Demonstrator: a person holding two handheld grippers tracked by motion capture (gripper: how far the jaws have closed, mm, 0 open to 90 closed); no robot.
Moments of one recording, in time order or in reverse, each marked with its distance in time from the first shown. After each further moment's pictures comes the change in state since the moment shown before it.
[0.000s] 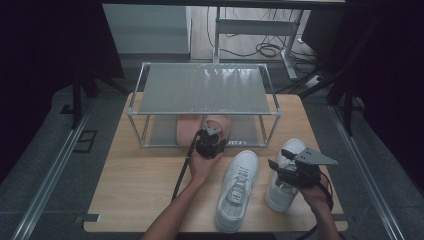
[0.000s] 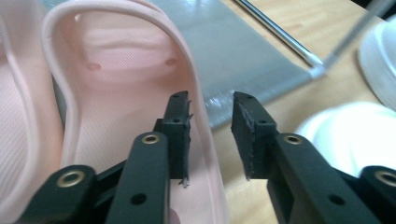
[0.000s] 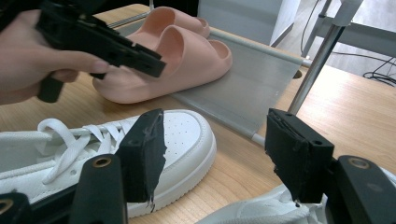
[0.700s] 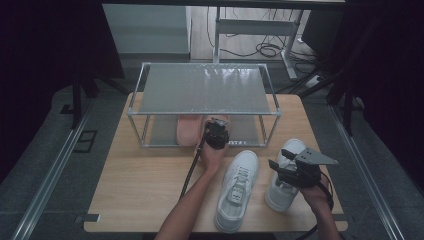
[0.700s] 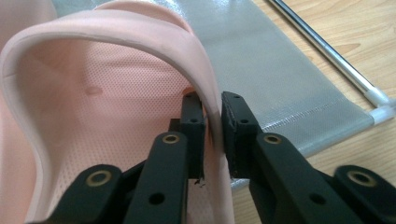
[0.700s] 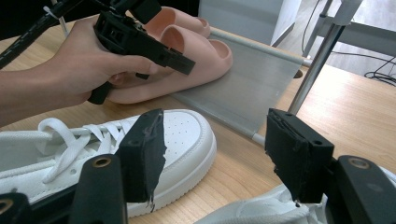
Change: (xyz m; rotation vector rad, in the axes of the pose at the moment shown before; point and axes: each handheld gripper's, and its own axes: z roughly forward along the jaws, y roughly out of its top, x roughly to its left) left arm -0.002 0.025 0.057 0.029 0.135 -0.085; right arm -0.001 0.000 0.000 -0.001 0.005 0.001
